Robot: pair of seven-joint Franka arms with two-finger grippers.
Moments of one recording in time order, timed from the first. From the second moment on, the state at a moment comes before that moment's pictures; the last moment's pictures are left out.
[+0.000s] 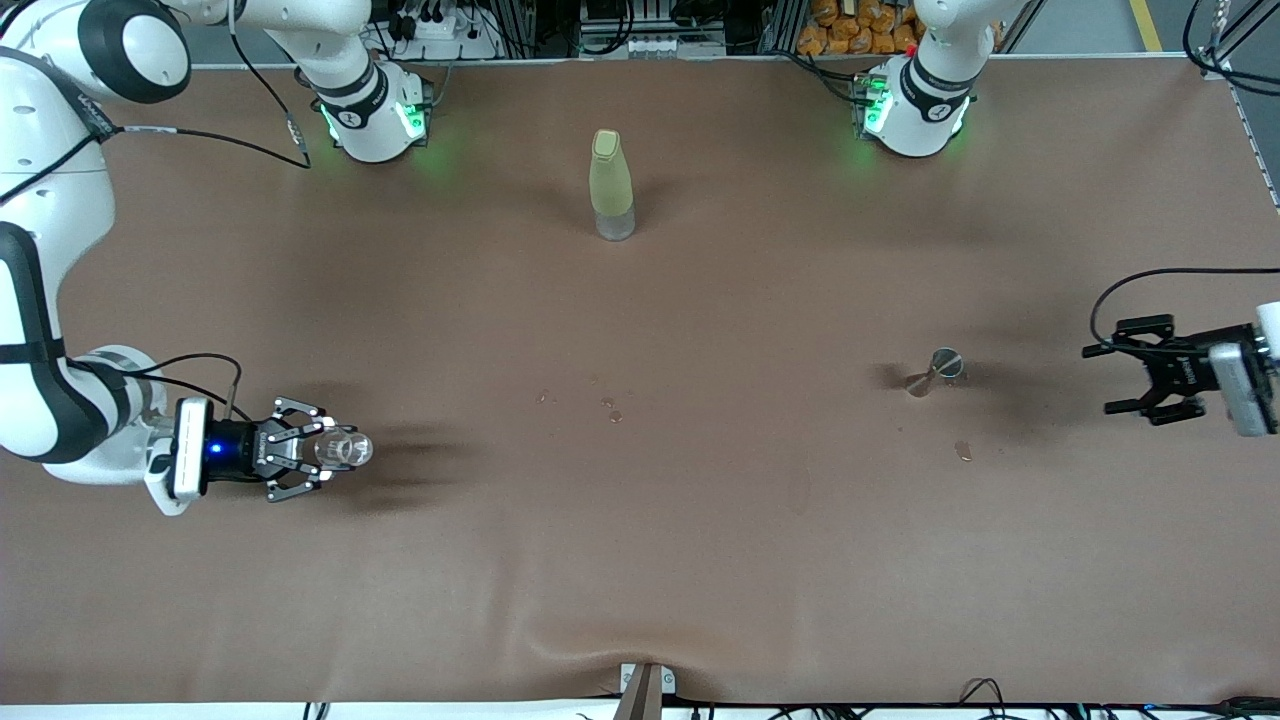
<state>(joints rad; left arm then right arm) 0.45 0.50 -0.03 -1.69 -0.69 1.71 1.57 -0.41 0.86 0.29 -1.43 1.19 1.60 -2.07</state>
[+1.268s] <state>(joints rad) 0.45 0.76 -0.09 -1.75 -0.91 1.70 2.41 -0.43 0.57 0.37 -1.75 1.26 1.66 -1.97</state>
